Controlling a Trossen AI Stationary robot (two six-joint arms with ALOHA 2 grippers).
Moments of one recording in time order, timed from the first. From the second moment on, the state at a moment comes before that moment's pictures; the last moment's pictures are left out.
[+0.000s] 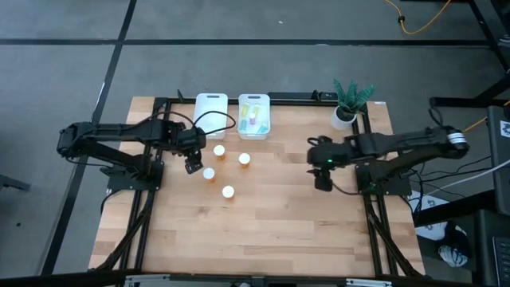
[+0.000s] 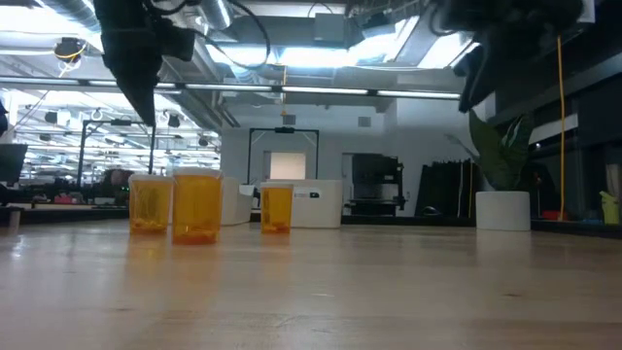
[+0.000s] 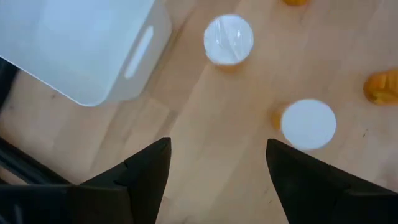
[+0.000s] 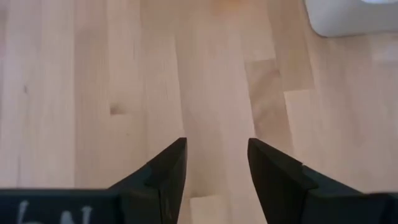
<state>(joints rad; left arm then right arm) 0.12 1.12 0.97 -1.13 -0.24 -0.36 0.09 1.15 0.96 -0.84 0.12 0.16</state>
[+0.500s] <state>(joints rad) 0.20 1.18 0.95 -1.06 -0.22 -0.36 0.09 0.78 0.63 -0.64 0.25 0.31</state>
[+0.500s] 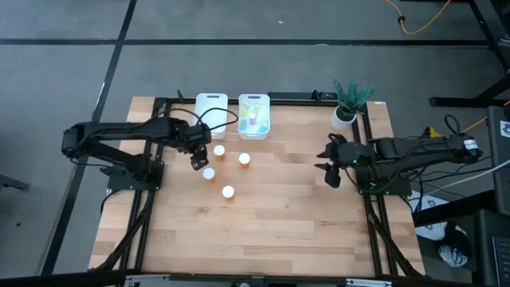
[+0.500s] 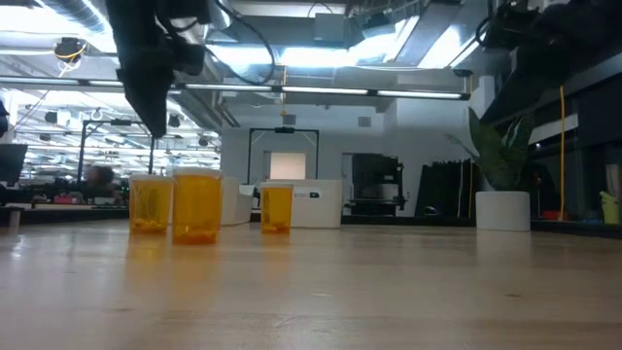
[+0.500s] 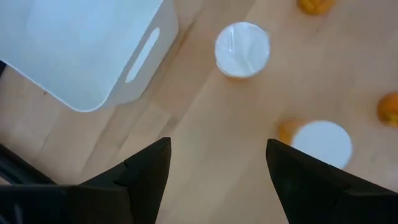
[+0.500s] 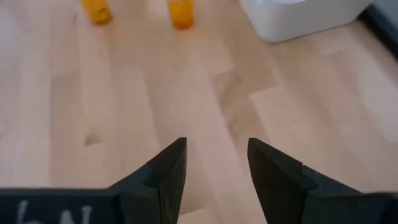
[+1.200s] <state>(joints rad) 0.32 1.31 0.95 -1.01 -0.16 -0.15 0.09 0.77 0.62 -0.63 0.30 0.31</state>
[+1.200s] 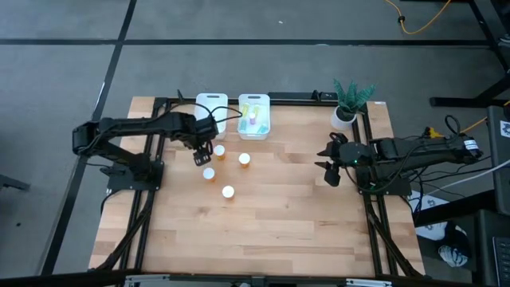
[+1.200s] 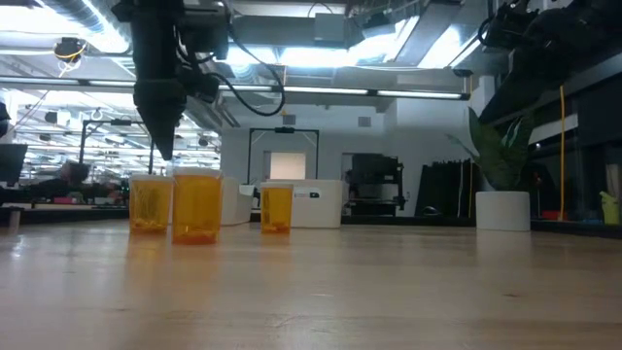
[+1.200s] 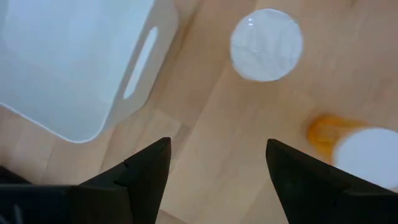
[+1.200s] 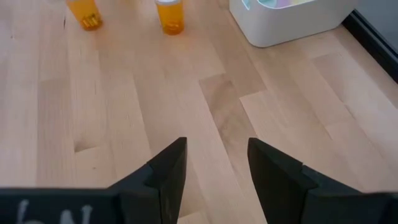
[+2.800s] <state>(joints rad) 0.38 1.32 0.73 -0.63 -0.13 0.17 0.09 0.77 0.62 -0.63 0.30 0.30</state>
